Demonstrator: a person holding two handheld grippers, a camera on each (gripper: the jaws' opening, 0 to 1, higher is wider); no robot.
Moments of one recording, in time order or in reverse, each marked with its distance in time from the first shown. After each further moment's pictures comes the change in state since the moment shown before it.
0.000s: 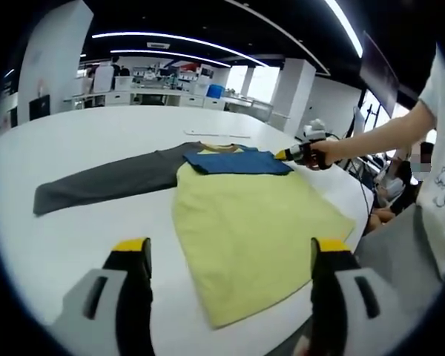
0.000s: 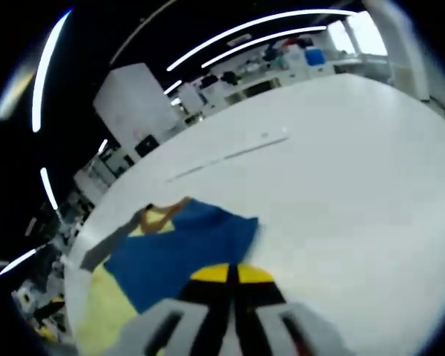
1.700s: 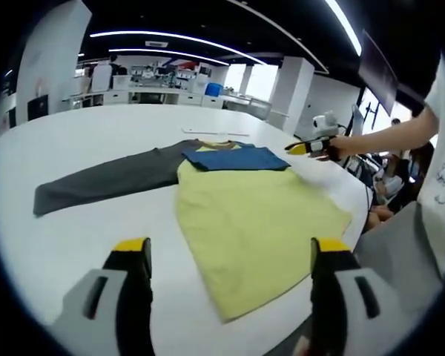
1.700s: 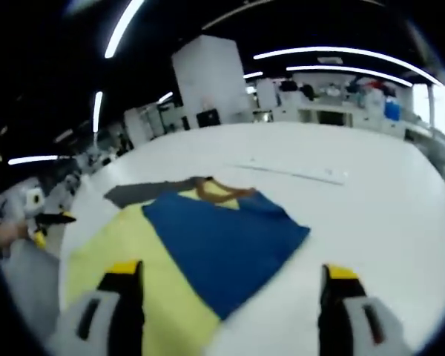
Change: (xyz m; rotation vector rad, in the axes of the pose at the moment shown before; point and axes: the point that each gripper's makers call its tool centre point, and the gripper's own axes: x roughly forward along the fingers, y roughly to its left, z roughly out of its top) left arm 0.000 0.000 -0.003 0.006 0.006 -0.009; right arm -0.048 0.046 -0.016 -0.492 0.042 0.193
